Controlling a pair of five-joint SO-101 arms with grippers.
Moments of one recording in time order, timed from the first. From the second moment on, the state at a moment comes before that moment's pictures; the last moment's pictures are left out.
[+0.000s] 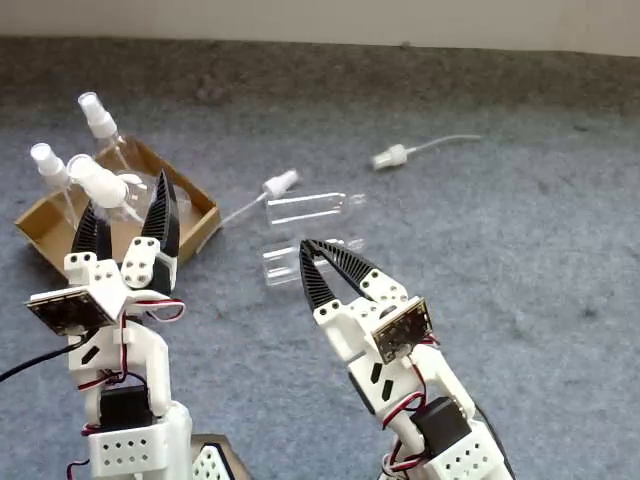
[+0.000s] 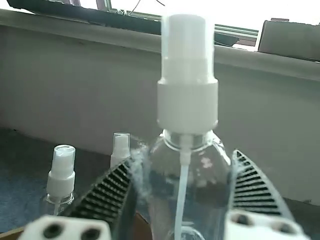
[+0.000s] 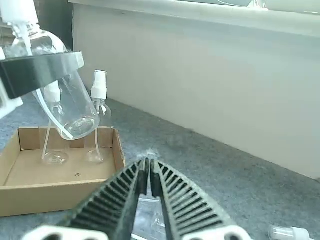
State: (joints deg) left arm -14.6 -103.7 96.0 6.4 13.5; right arm -35.0 -104.5 95.5 13.1 8.9
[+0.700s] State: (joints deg) left arm -14.5 -89.9 81.7 17.5 3.8; right arm -35.0 -104.5 95.5 13.1 8.9
